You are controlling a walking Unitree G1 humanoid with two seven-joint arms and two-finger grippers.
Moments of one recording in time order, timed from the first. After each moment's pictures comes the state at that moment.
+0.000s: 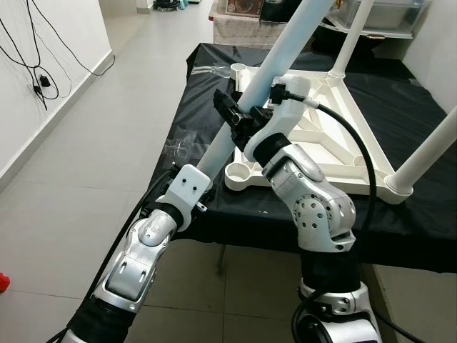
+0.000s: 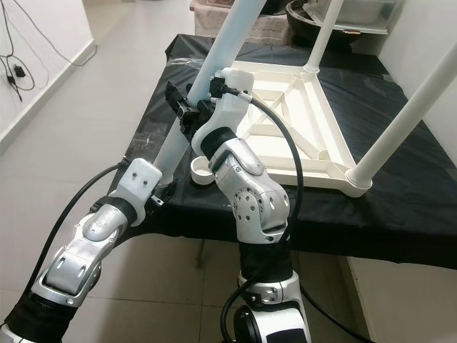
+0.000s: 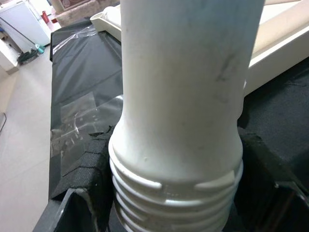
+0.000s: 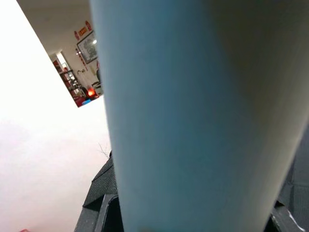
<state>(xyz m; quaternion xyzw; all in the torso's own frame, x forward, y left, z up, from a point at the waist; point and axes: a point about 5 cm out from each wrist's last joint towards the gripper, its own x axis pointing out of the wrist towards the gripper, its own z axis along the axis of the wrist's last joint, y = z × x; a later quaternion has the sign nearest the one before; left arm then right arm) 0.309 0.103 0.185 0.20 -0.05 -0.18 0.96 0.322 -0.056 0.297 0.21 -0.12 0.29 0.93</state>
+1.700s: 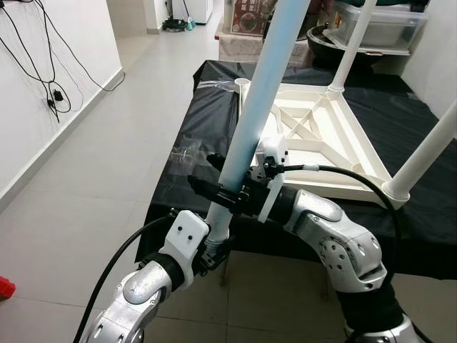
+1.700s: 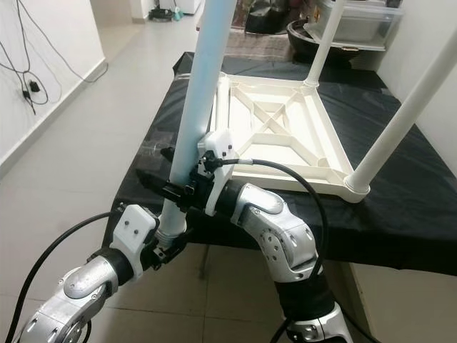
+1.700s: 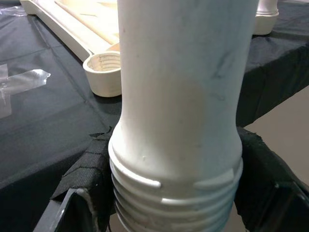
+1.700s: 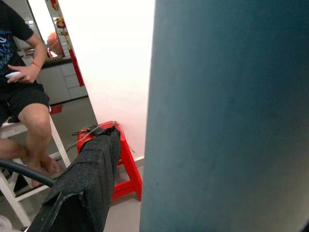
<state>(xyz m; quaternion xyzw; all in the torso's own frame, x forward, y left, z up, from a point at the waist) 0.240 0.089 0.152 0.07 0.00 -0.35 0.94 0.290 -0.071 0.239 0.07 -0.06 0.53 0.84</state>
